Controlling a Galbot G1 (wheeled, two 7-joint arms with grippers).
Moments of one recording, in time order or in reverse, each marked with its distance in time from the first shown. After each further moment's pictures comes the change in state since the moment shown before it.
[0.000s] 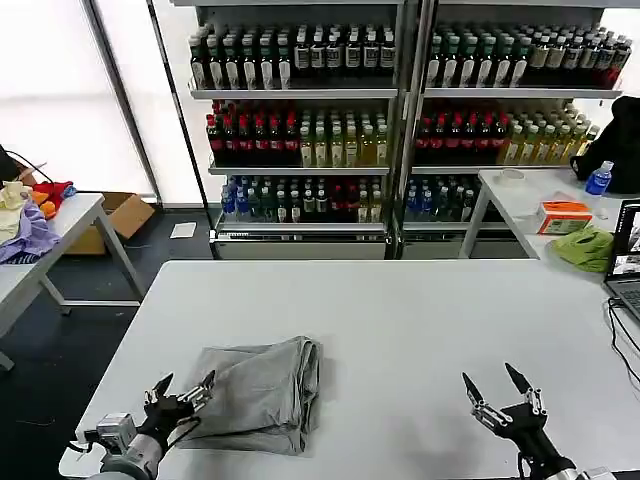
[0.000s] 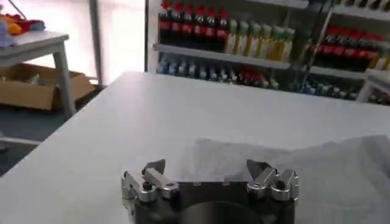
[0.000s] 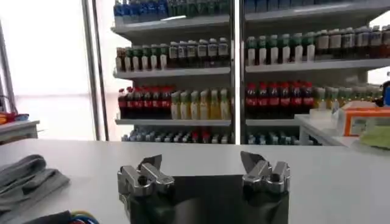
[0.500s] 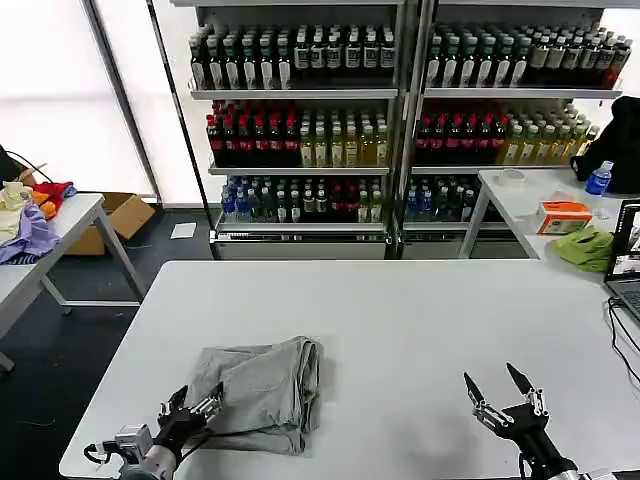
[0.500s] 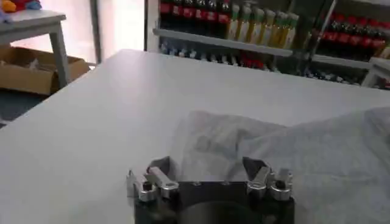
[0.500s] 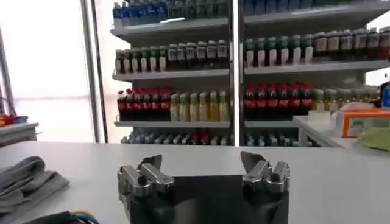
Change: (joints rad) left arm 0.008 -0.047 0.057 0.030 0.032 -0.011 0.000; right arm -0.007 0.004 0.002 0.011 0.001 0.007 -0.003
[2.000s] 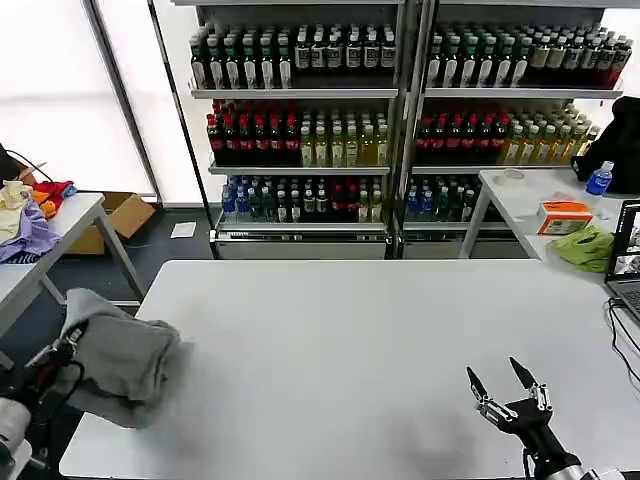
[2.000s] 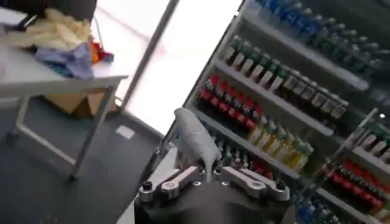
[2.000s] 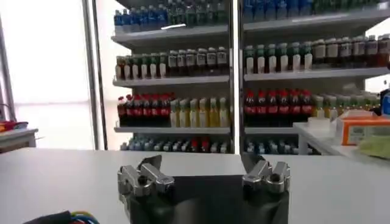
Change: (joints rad) left arm -0.018 0.265 -0.517 -0.100 -0.829 0.053 -0.109; right arm 0.009 -0.018 0.008 -0.001 0.026 0.009 0.004
